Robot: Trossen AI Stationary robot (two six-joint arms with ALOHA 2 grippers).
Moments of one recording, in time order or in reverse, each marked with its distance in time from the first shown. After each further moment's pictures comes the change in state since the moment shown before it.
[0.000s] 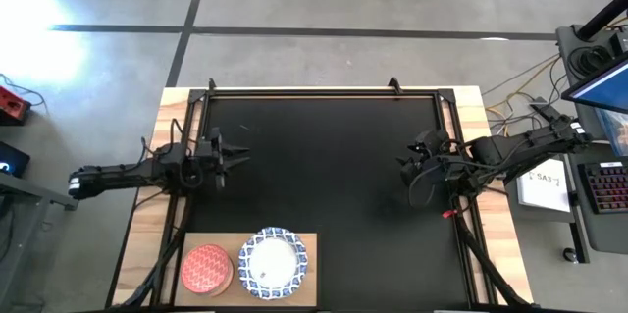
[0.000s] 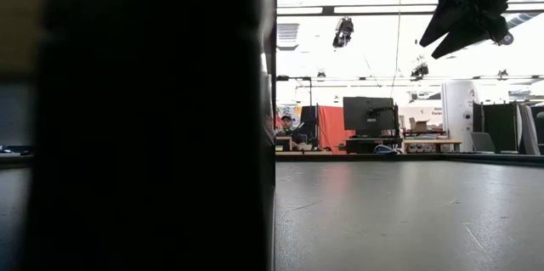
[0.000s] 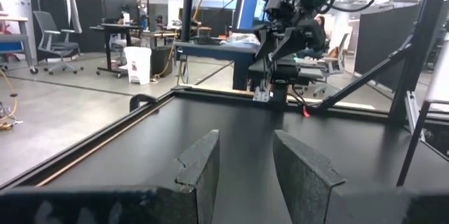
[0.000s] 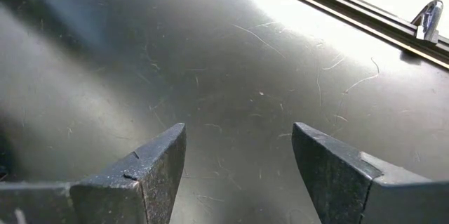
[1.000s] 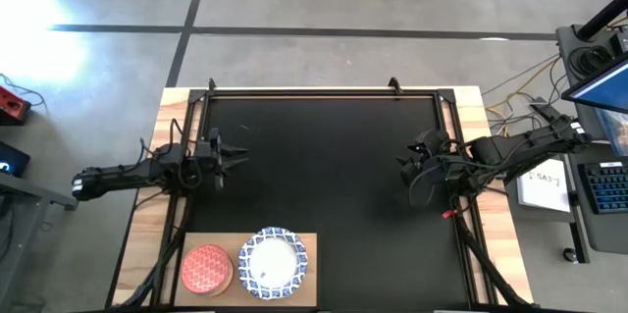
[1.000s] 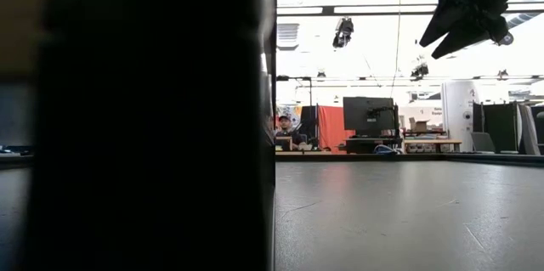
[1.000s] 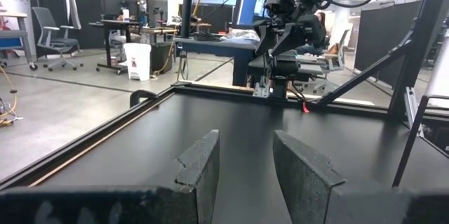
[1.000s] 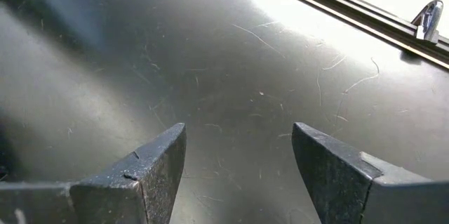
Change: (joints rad) left arm 0.000 -0.054 0.007 -0.081 0.000 0.000; right arm 0.000 0.000 0.000 0.000 0.000 0.000
